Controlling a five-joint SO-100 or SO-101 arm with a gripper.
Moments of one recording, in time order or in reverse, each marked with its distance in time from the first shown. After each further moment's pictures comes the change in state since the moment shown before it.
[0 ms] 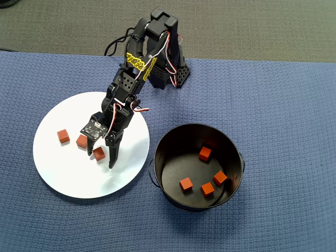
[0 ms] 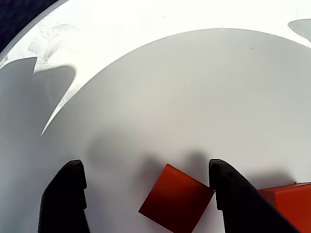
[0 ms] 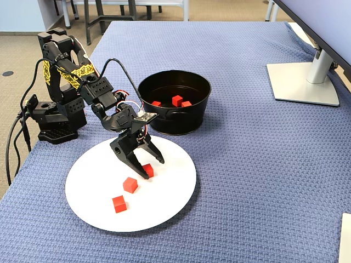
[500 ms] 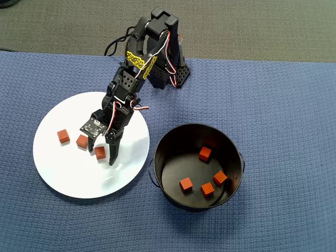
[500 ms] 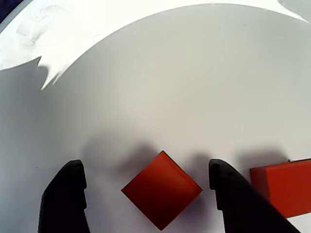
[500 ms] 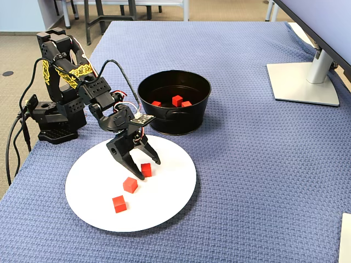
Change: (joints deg) arm 1.2 1.6 2.5 0.4 0.4
